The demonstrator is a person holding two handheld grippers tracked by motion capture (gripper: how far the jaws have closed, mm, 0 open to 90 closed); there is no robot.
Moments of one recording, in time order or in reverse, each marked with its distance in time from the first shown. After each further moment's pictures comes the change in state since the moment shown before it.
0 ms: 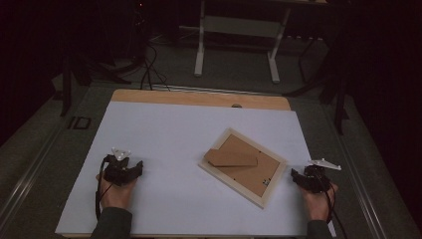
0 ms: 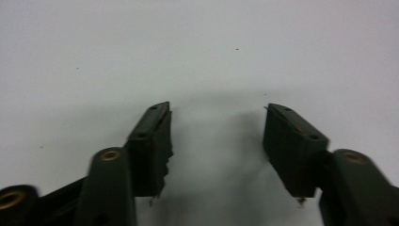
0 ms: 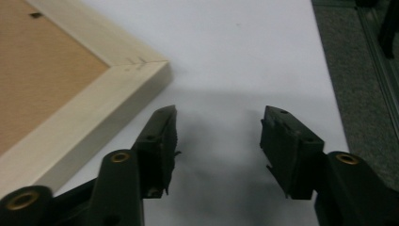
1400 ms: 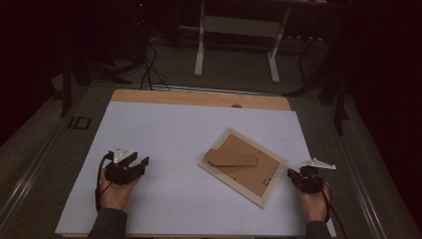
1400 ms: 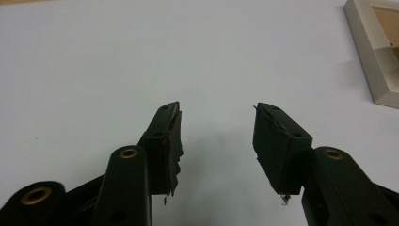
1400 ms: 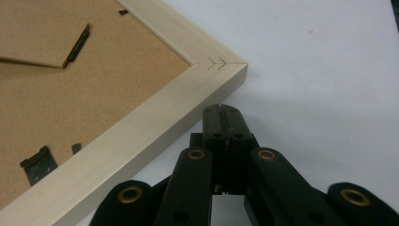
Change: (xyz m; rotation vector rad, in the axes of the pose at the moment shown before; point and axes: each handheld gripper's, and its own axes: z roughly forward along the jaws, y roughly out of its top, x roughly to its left) left arm -0.015 0.016 -0.032 -0.146 -0.176 0.096; right arm 0.018 0.002 -0.005 0.006 0.148 -0.055
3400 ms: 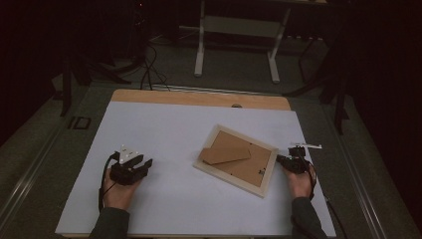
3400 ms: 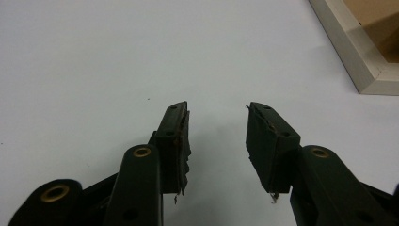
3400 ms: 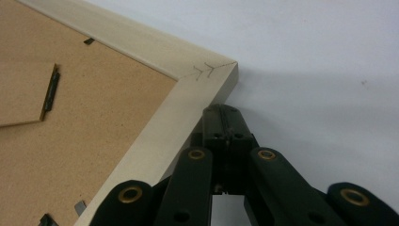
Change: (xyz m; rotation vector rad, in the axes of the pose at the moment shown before) left arm -0.004 -0.004 0.011 0.038 -0.043 0.043; right arm 0.007 0.045 0.050 0.049 0.019 0.132
